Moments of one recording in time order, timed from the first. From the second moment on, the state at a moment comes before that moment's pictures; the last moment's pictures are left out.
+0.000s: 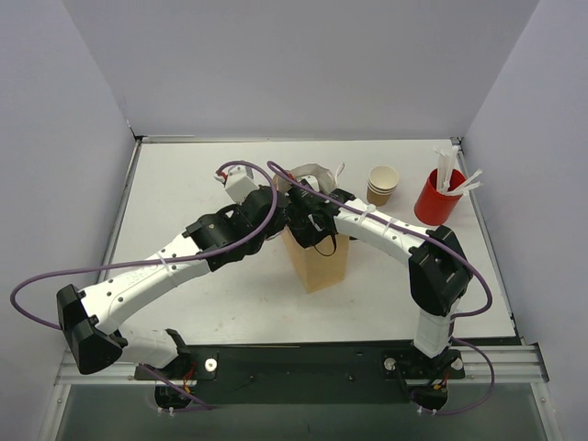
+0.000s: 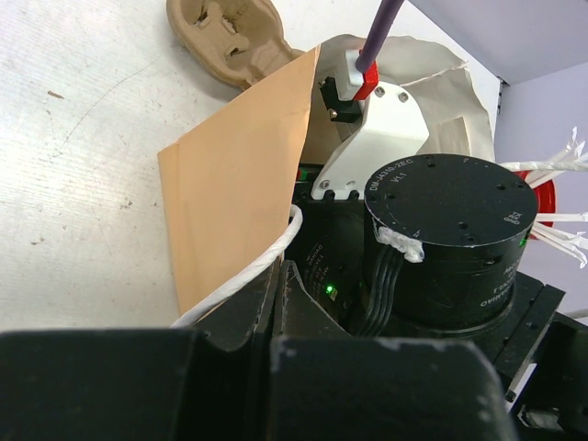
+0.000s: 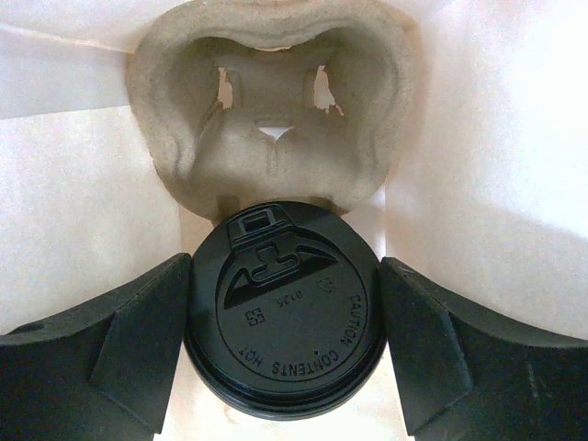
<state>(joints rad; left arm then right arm) -0.95 1.33 1.33 -0.66 -0.64 -1.18 0.77 1.83 1.42 -0.68 0.24 0.41</state>
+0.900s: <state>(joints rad) -0.95 1.40 1.42 -0.73 -0.63 -1.14 0.77 1.83 1.46 -0.80 0.24 0.42</state>
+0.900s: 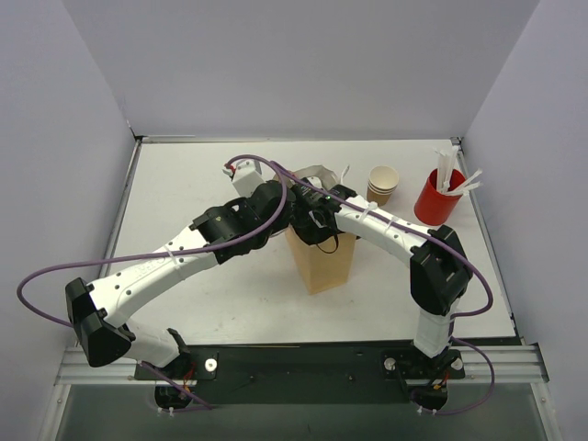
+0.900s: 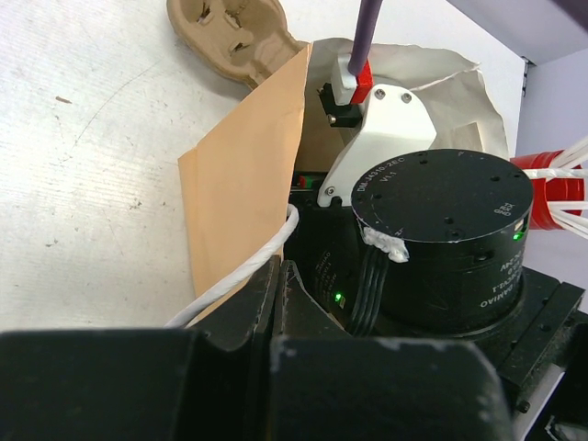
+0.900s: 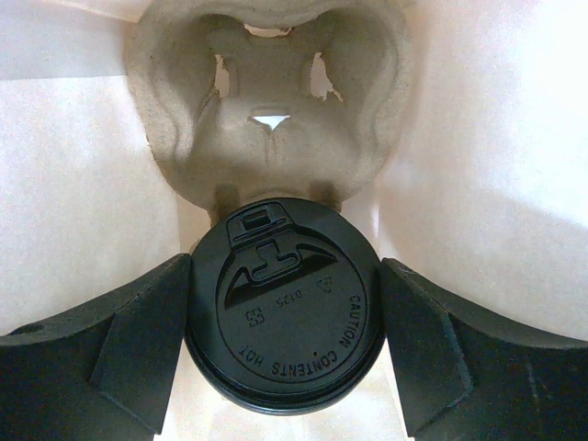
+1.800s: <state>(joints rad) -0.95 1.40 1.42 -0.74 -0.63 -1.14 0.77 1.83 1.47 -0.87 0.23 0.42</state>
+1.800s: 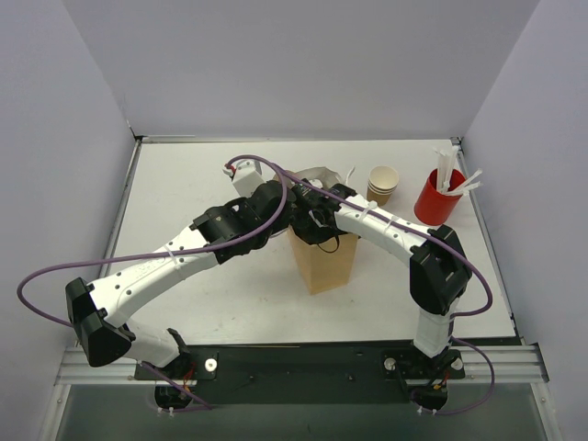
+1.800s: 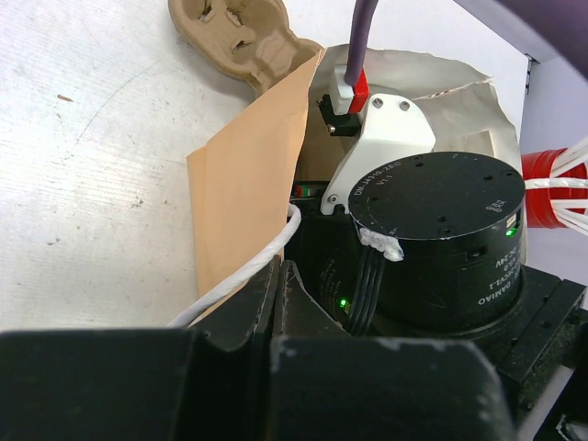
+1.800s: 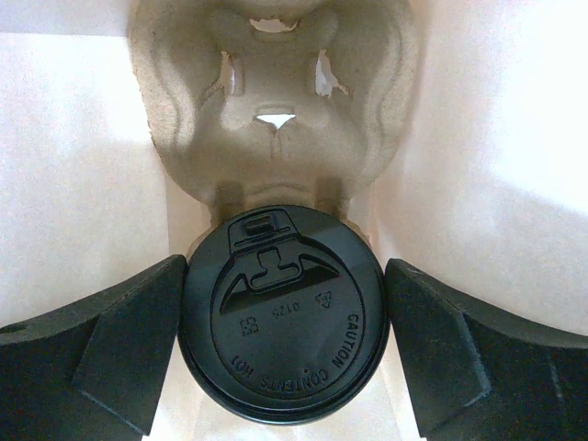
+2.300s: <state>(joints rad) -0.95 1.40 1.42 -0.74 -0.63 -1.14 0.77 1.83 1.48 -0.88 0.23 0.42</state>
